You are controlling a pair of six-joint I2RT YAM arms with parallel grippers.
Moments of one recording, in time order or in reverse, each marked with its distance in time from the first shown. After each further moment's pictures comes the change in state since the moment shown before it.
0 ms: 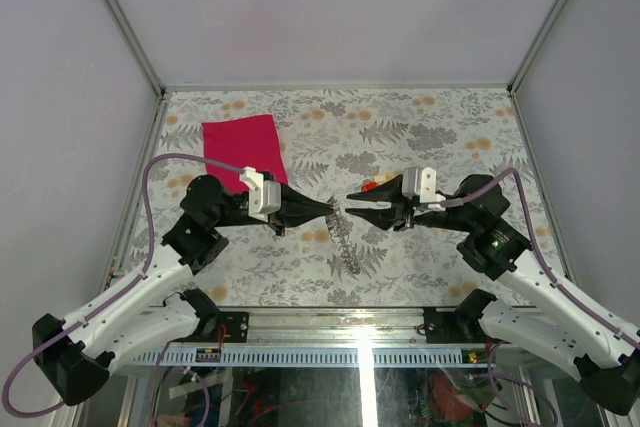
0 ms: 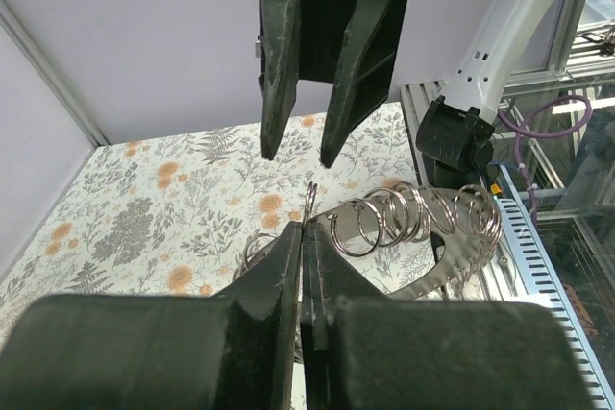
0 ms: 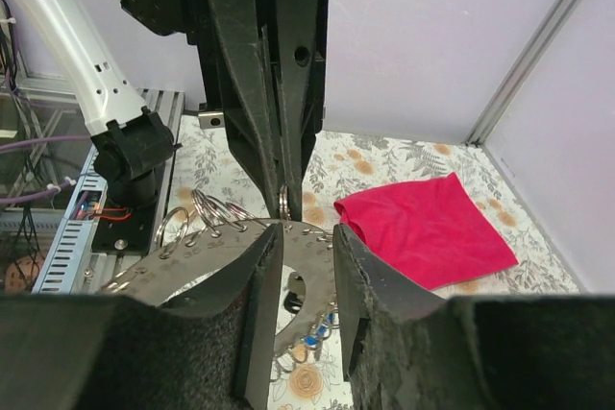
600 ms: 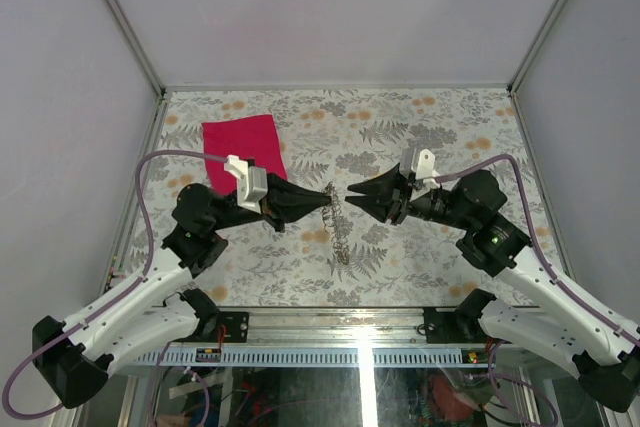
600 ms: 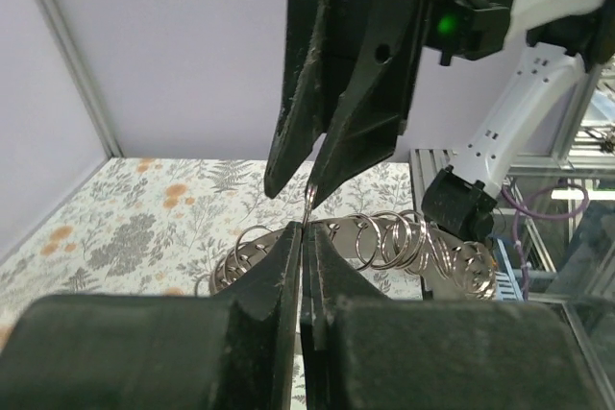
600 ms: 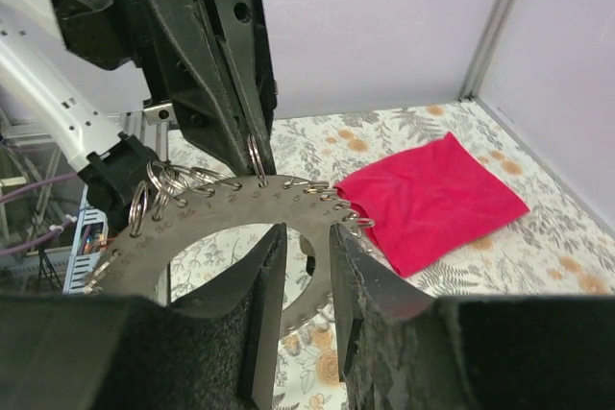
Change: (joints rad) left arm 0.000 -0.025 -0.046 0.179 -0.092 -0.189; right arm 0.000 0.032 0.027 -0.031 0.111 0.121
